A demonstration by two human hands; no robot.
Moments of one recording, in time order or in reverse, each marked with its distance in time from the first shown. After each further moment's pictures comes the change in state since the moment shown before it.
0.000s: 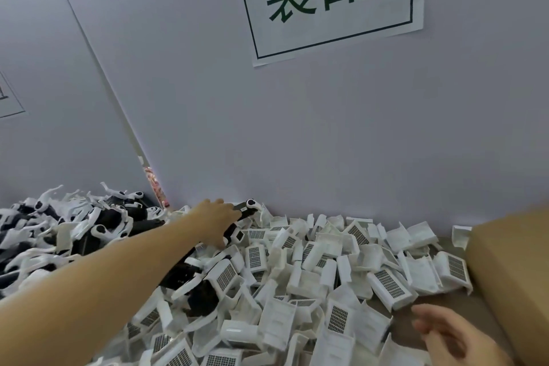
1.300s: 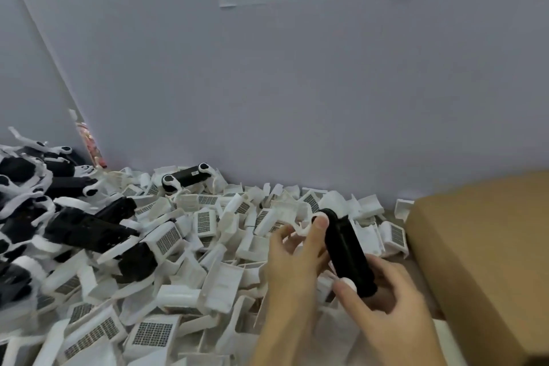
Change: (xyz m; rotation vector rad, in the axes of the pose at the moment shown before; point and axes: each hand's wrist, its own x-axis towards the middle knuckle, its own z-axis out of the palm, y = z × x) left_hand -0.071 0.273 -0.055 -2.726 0.463 -0.246; right_hand -0.013 0.024 0.008 -0.320 -0.042 -0.414
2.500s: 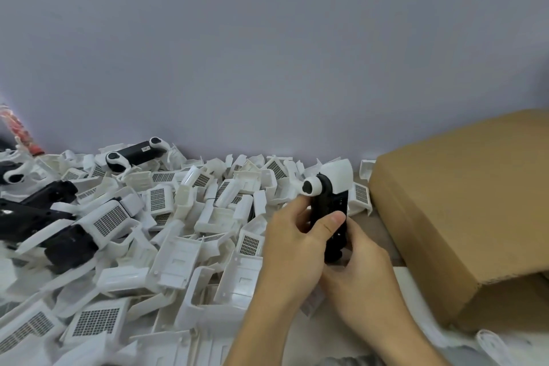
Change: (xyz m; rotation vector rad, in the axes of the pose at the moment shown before) left_hand -0.019 -0.014 0.017 0.430 -0.375 0.177; right_hand -0.002 0.015 -0.013 -0.179 -0.131 -0.035
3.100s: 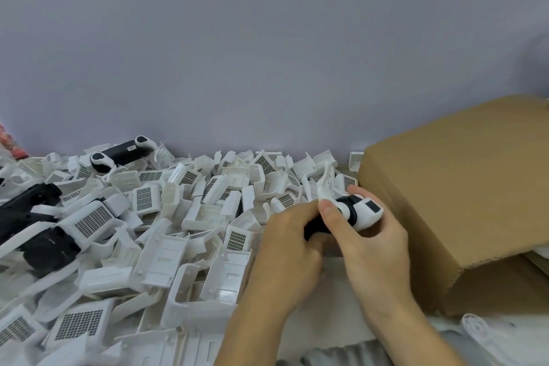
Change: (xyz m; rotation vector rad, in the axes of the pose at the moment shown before) left_hand -0.003 -0.009 -0.002 0.524 -0.149 0.180; right_hand 0.012 0.001 -0.007 0.546 0.339 0.062
